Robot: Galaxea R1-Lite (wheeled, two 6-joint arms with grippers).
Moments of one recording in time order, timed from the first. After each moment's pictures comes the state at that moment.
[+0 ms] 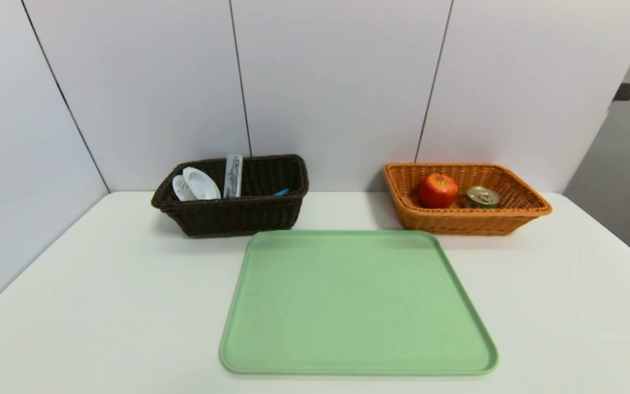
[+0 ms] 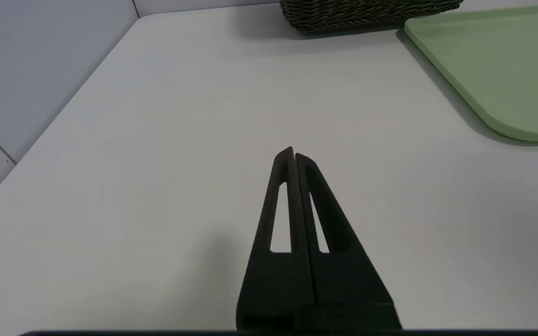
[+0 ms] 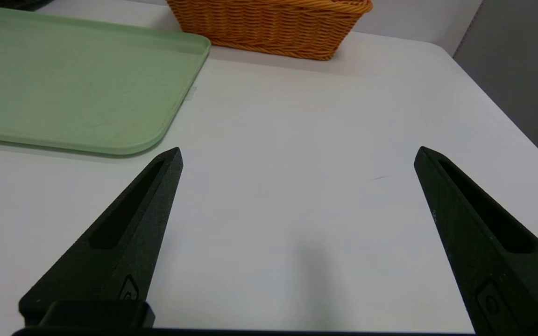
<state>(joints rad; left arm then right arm) 0.00 0.00 0.00 0.00 -0.03 0.05 0.00 0.00 0.00 0.01 0.03 -0.12</state>
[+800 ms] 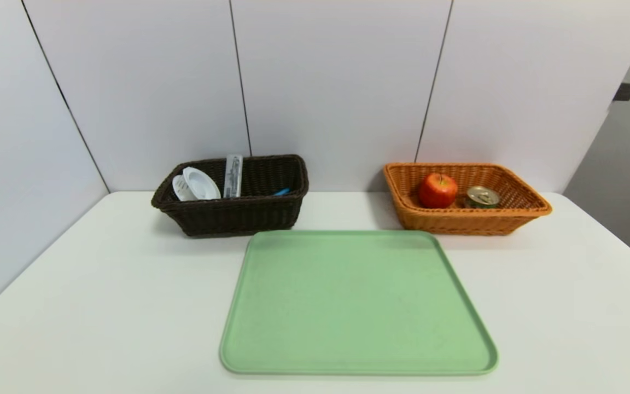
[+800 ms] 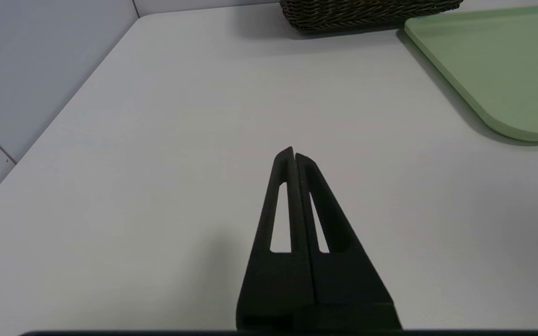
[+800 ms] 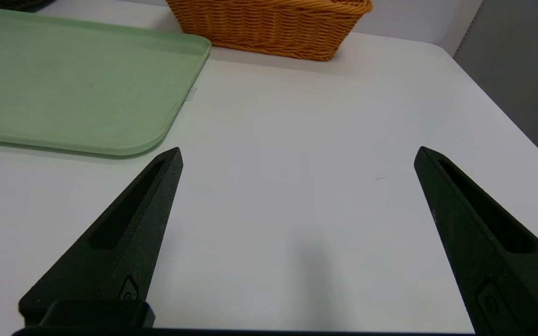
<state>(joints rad) 0.00 0.00 0.00 0.00 -0.03 0.05 0.00 0.00 0.00 0.01 0.03 -0.12</state>
